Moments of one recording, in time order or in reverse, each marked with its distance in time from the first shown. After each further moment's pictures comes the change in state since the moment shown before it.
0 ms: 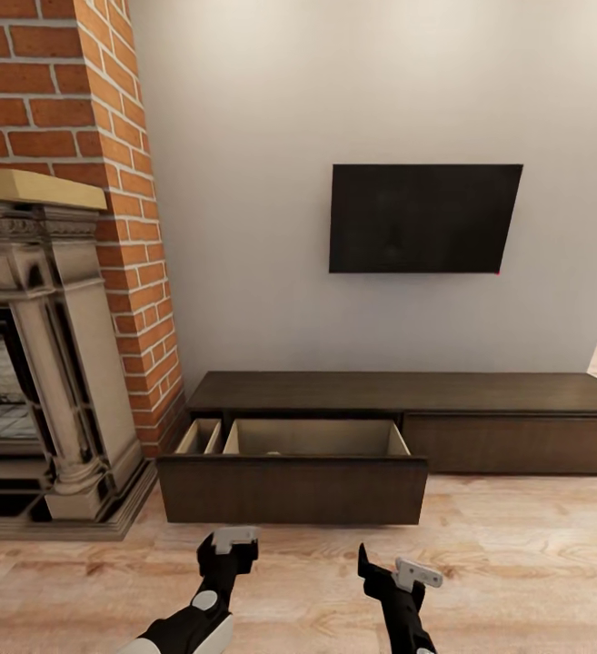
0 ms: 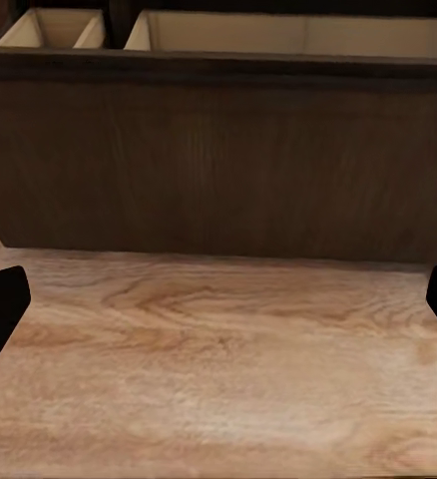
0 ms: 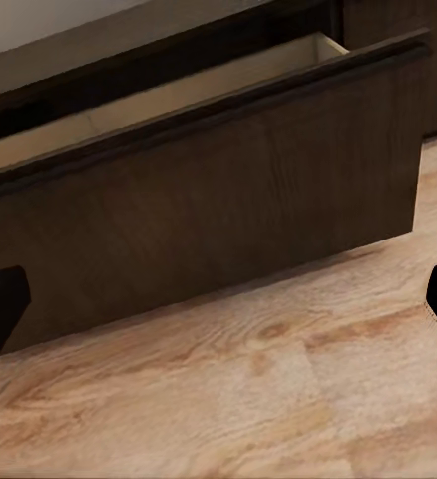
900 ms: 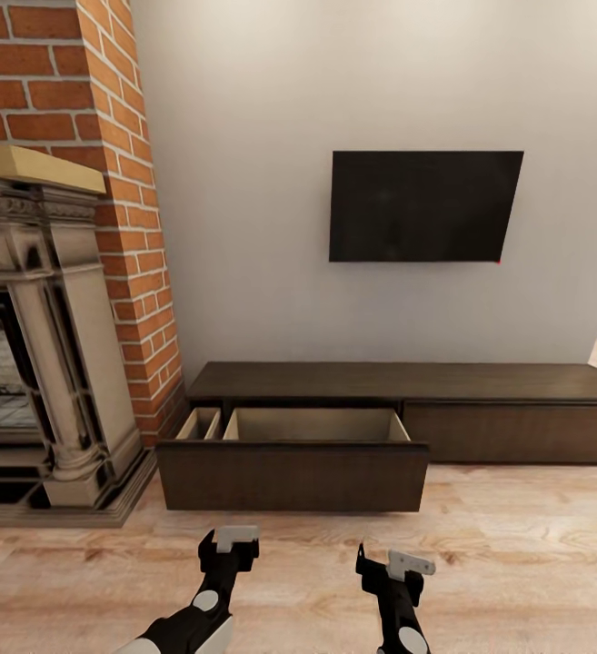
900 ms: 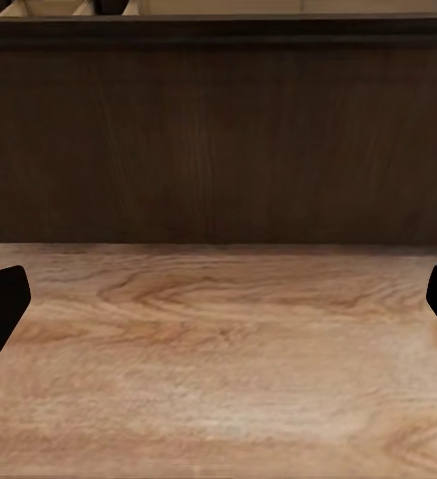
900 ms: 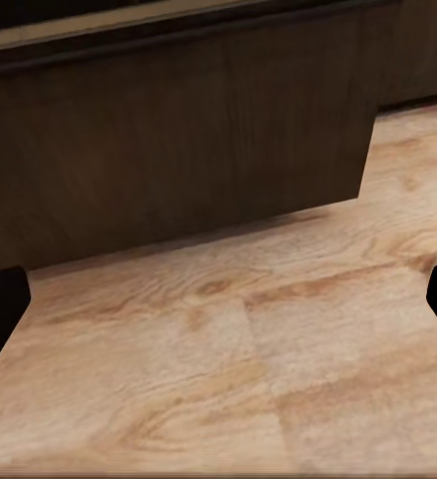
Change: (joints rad) left arm 0.000 0.002 -0.015 -0.004 -0.027 -0.022 0.010; right arm -0.043 0.007 0.070 -0.002 0.074 0.129 -0.188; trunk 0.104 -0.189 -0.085
